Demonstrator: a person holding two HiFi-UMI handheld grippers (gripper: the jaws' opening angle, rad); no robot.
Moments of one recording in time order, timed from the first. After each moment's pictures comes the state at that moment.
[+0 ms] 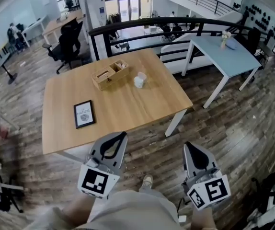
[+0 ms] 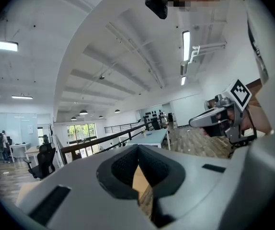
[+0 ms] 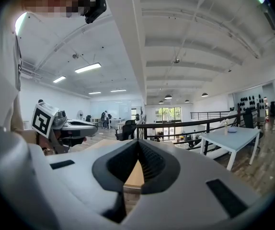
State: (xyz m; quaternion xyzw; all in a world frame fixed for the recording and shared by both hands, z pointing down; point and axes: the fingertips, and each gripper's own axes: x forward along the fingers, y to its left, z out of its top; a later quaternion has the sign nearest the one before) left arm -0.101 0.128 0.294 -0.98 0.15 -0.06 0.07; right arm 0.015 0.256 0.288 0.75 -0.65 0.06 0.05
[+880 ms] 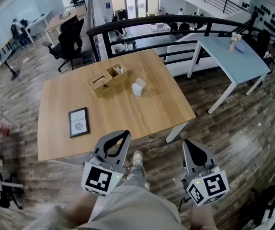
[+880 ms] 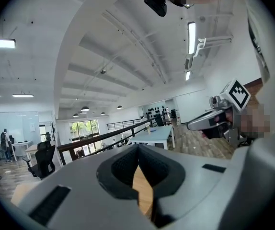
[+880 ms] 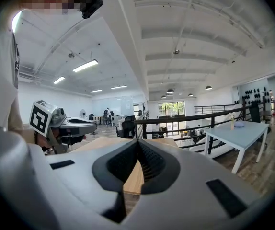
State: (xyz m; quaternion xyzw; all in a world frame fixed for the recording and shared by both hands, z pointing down) left arm 0.015 0.056 0.320 -0.98 0.17 -0.08 0.07; right arm 0.134 0.170 0.324 0.74 -0.67 0.09 0.05
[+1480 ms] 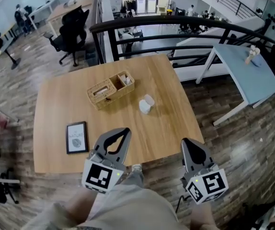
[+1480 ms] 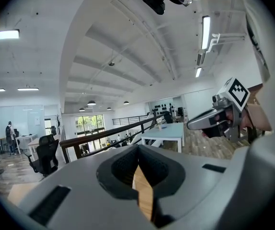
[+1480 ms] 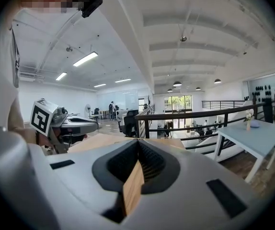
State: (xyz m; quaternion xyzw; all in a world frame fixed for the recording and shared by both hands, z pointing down) left arm 0.090 -0.135 0.349 -0.97 0.20 -0.10 0.04; right arm 0.214 -0.031 0.347 0.70 -0.70 0.11 0.08
